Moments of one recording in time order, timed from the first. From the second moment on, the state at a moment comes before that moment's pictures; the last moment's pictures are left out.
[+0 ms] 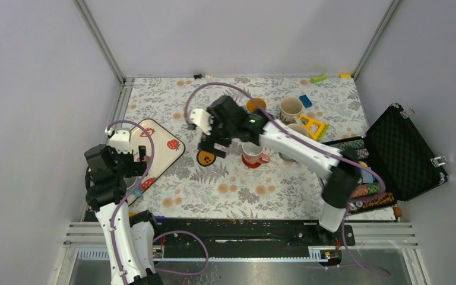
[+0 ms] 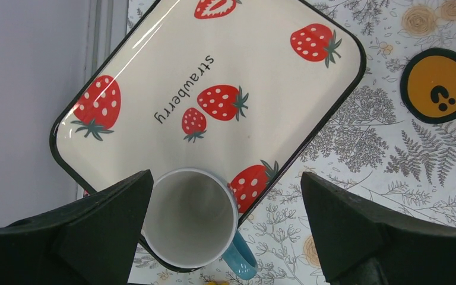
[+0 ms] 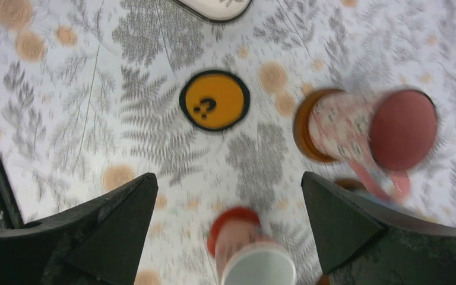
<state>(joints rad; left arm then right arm) 0.41 0.60 0.76 -0.77 0.28 0.31 0.92 1.68 1.62 -0.71 -0.12 -0.50</state>
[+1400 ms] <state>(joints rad) 0.41 0.49 0.71 -0.71 0.21 0.26 1.00 2.50 2.23 -0.91 0.09 -0.49</state>
